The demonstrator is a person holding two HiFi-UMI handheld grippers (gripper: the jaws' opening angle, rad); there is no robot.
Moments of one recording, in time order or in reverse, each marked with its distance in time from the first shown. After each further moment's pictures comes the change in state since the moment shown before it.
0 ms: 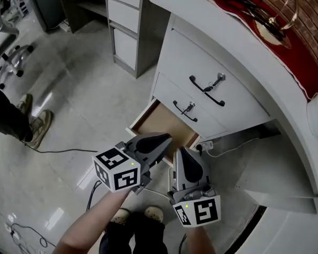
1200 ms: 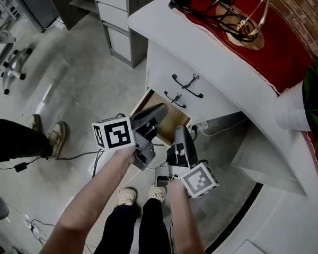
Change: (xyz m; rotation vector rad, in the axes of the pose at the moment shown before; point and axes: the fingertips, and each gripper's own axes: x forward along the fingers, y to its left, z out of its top) left arm 0.022 -0.012 0.093 -0.483 -0.056 -0.005; right arm 0.002 -0.052 0.039 0.942 -0.081 -0.228
